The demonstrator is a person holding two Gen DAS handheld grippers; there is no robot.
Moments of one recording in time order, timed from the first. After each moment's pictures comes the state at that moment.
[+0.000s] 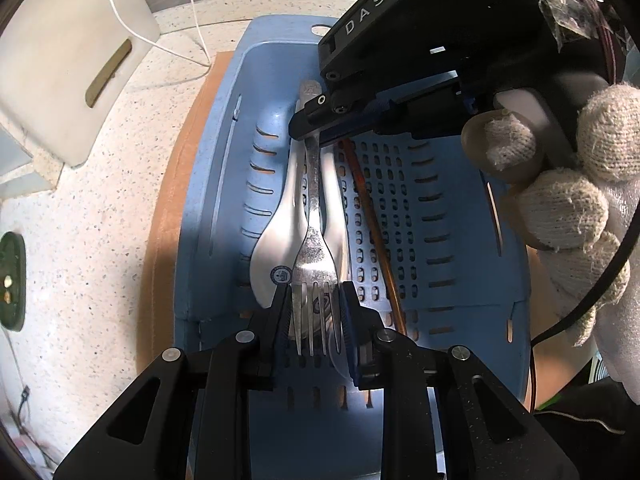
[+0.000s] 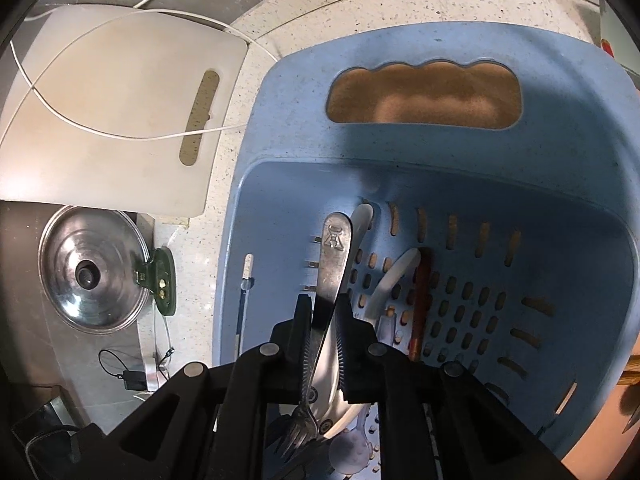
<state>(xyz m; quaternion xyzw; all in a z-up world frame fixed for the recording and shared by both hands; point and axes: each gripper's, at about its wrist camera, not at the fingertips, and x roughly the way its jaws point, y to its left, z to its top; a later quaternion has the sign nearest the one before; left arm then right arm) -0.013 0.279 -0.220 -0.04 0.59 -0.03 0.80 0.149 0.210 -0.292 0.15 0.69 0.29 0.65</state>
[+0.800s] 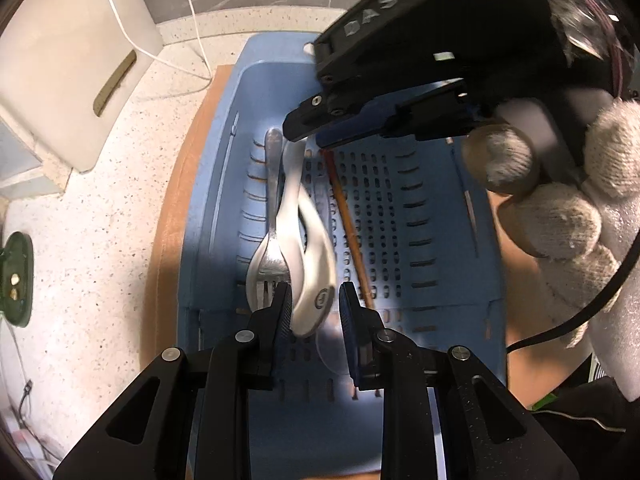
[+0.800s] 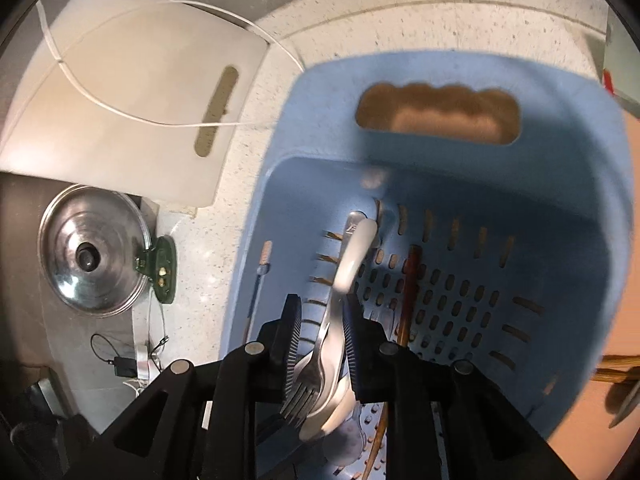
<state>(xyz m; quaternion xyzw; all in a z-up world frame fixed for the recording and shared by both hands) -0.020 0.275 -0.198 -0.04 0.58 -0.03 0.81 0.142 0.210 -0.271 0.12 0.67 0.31 0.67</state>
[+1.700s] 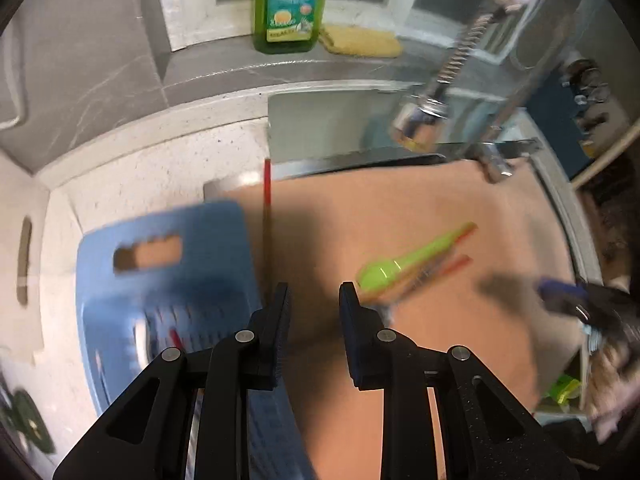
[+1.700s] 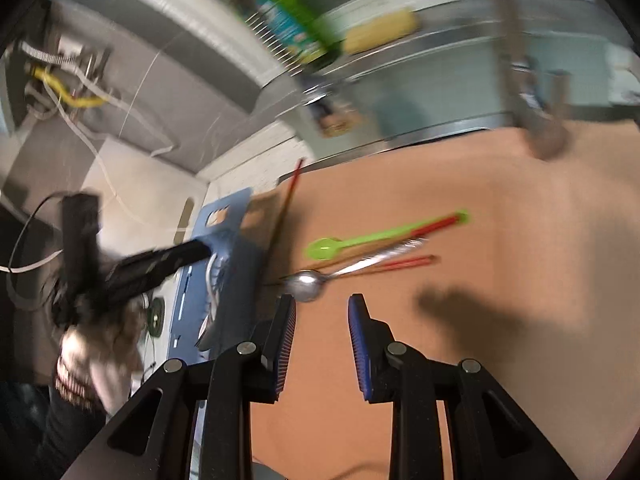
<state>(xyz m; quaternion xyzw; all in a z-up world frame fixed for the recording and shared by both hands) 0.130 0.134 -0.142 0.03 0.57 -0.14 0.81 0.062 -0.131 -0.187 0.22 0.54 0.21 0.79</state>
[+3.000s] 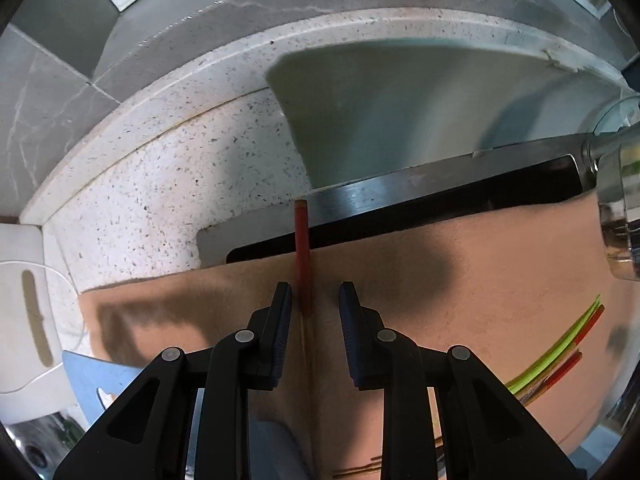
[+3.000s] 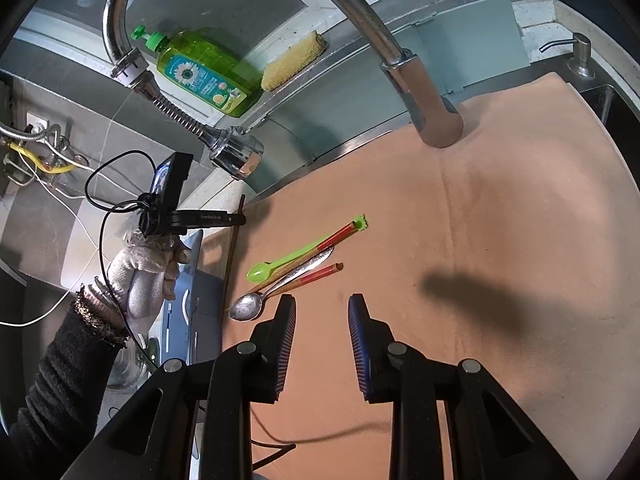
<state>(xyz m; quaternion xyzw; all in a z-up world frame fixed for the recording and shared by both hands) 0.275 0.090 -0.250 0.12 0.67 -0.05 0.73 0.048 -0.204 -0.206 0.28 0.53 0.15 0.79</state>
